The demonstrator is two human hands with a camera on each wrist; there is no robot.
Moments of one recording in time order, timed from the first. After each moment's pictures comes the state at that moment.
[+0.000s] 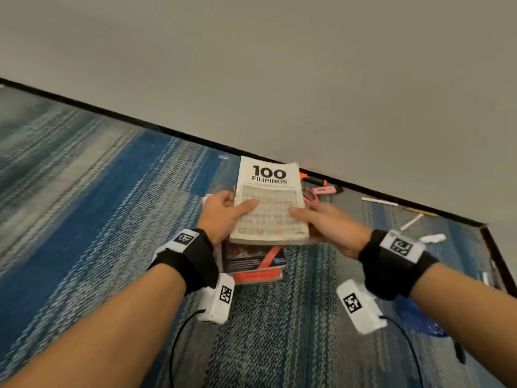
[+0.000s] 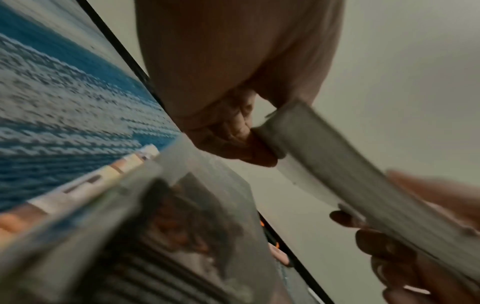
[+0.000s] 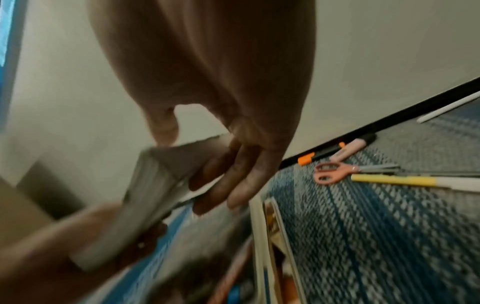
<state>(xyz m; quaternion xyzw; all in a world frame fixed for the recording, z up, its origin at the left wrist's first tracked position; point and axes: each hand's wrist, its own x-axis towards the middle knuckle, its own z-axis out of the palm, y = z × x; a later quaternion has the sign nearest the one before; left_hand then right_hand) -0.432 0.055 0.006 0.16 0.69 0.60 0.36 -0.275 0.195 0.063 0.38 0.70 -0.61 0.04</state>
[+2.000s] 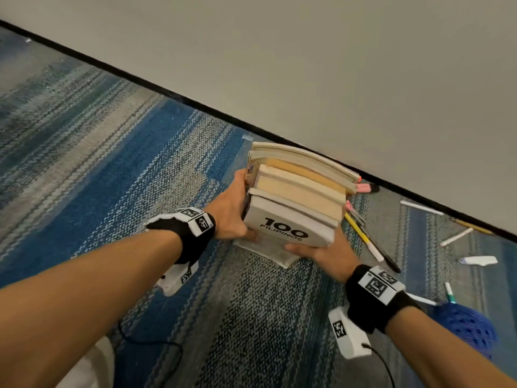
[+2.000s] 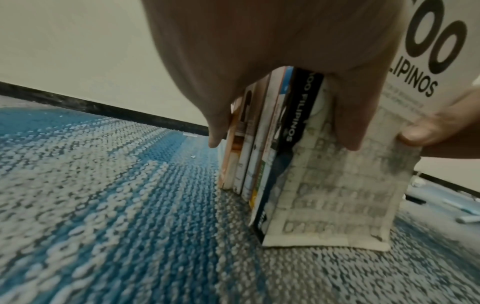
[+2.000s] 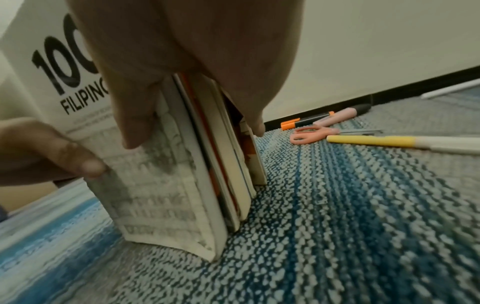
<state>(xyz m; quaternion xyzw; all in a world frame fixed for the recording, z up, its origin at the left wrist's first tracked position) -0.473 0.060 -0.015 0.42 0.75 0.38 0.34 -0.280 0.218 -0.045 0.31 0.77 -0.55 -0.04</state>
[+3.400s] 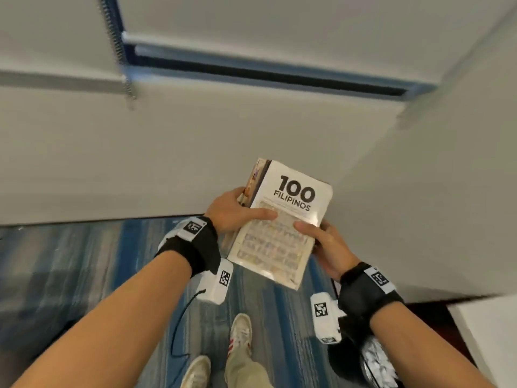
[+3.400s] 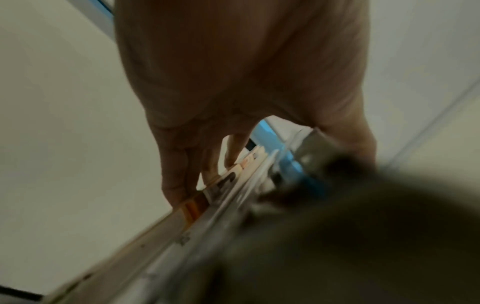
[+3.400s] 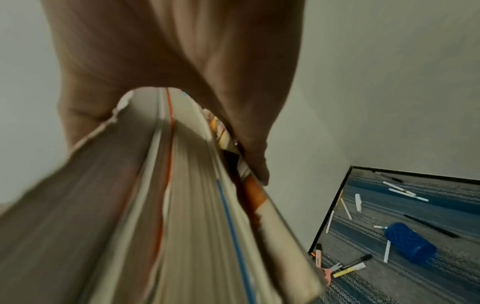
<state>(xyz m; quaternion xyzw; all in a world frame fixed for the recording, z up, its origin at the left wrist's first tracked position) -0.337 0.035 0.739 0.42 0.65 0.35 0.53 -0.106 0.080 0.737 0.49 0.50 -0.68 -0.23</state>
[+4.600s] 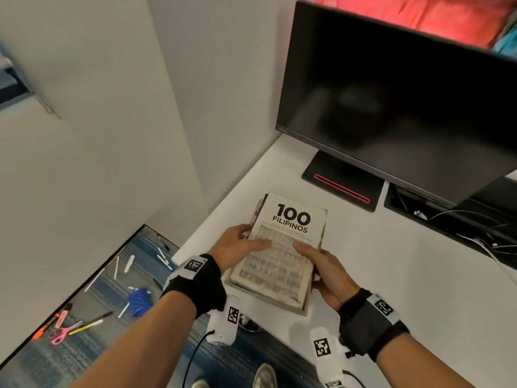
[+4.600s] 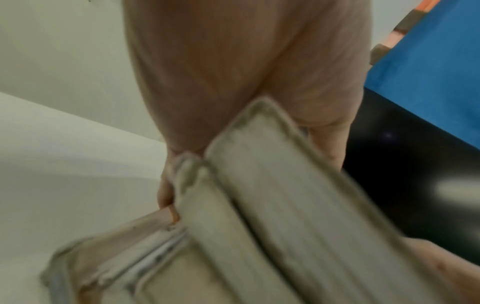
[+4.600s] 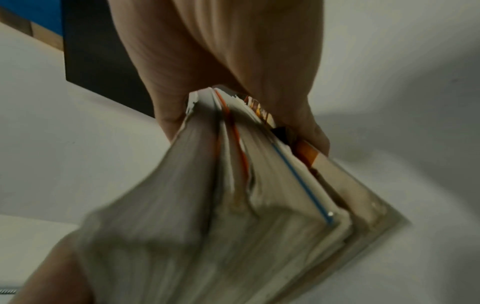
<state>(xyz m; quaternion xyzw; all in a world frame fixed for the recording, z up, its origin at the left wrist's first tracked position) 0.371 0.087 0.739 0.59 0.46 0.07 0.66 0.536 -0.044 0.730 0.66 0.15 -0.56 -0.48</state>
